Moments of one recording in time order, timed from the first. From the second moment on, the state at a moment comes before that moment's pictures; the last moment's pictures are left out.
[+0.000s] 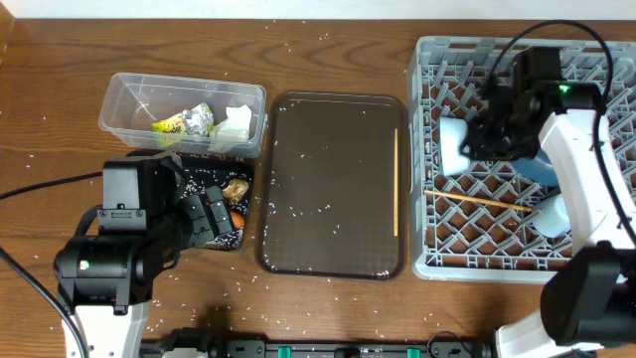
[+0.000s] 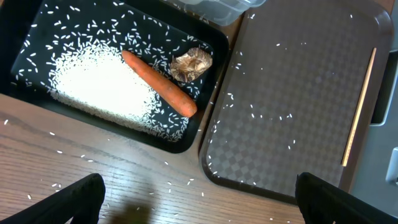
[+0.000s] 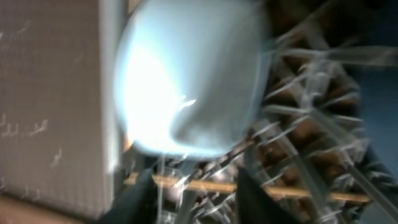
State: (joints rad) left arm -0.02 0.96 1.15 -1.26 0.10 -0.36; right arm 0.01 1.71 1.48 -1.16 -0.24 -0.05
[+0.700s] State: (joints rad) left arm -0.02 0.96 1.15 -1.26 0.10 -0.36; right arm 0.54 1.78 1.48 -1.00 0.04 0.30
